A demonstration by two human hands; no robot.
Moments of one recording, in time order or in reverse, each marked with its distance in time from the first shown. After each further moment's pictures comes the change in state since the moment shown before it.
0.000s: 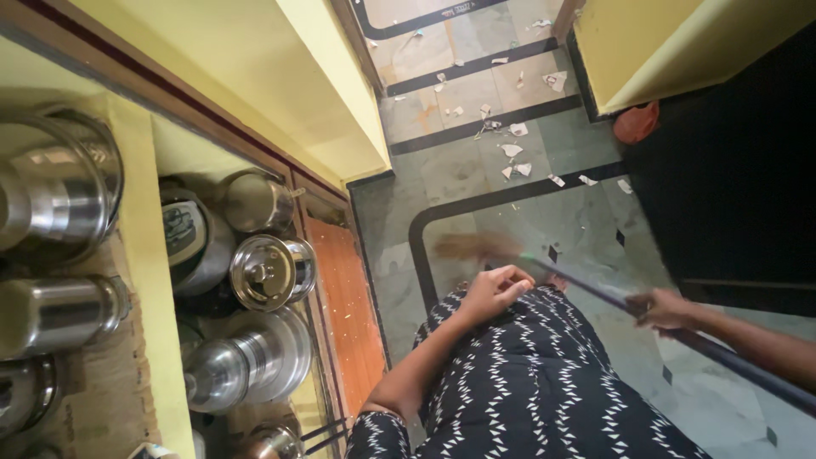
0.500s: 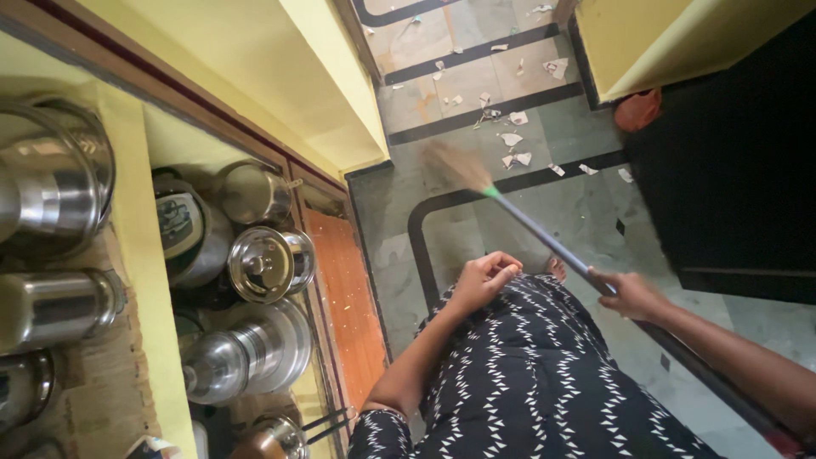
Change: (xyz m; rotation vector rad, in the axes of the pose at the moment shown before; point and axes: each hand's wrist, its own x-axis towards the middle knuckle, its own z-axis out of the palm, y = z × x) left_hand -0.004 0.000 -0.010 -0.071 0.109 -0.010; right_hand 0.009 -0.038 0.031 -0.206 0.209 -0.187
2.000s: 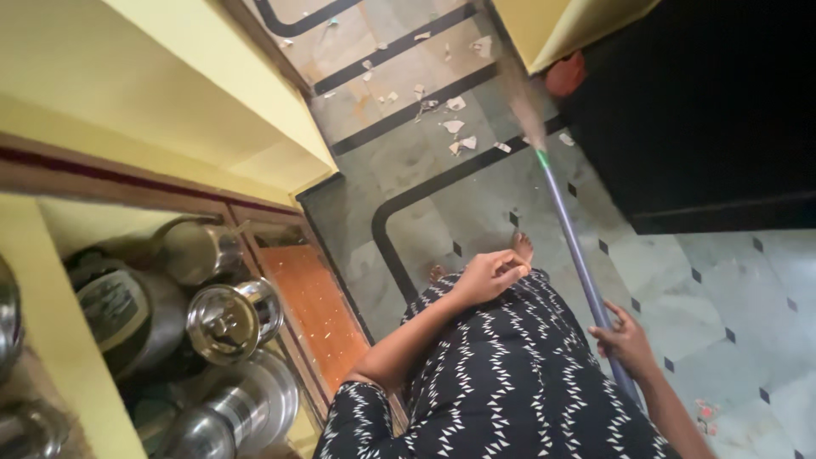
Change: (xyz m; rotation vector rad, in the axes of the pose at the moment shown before) left_hand 0.050 0.003 0.039 0.092 -0.384 0.056; right_hand -0.131 0.006 0.112 1.249 0.428 0.242
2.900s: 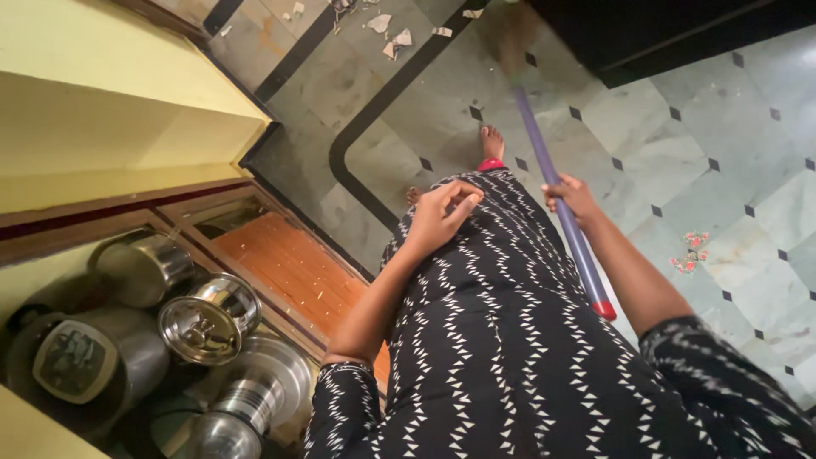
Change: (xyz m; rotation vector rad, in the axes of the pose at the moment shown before) left_hand -0.001 0.020 -0.002 -0.071 -0.045 0.021; right_hand 0.117 0.071 0.021 0.485 -0.064 0.118
